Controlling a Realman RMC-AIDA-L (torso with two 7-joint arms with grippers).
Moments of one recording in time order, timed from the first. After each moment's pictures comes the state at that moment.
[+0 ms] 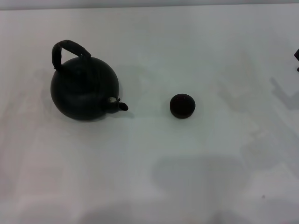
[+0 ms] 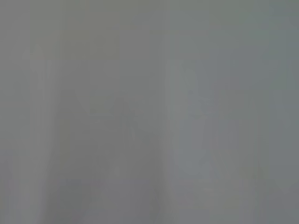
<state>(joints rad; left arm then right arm) -0.04 -2.08 0.89 0.24 0.64 1.49 -0.47 0.22 2.01 2.26 0.14 -0.97 1.52 -2.66</state>
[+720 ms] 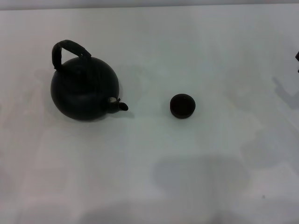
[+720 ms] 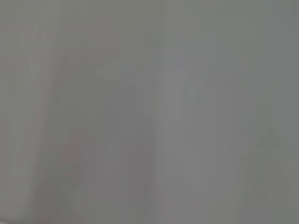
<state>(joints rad) -0.07 -2.08 0.90 0.15 0.64 1.53 -0.42 0.21 2.00 2.26 0.15 -0.97 1.48 -2.72</state>
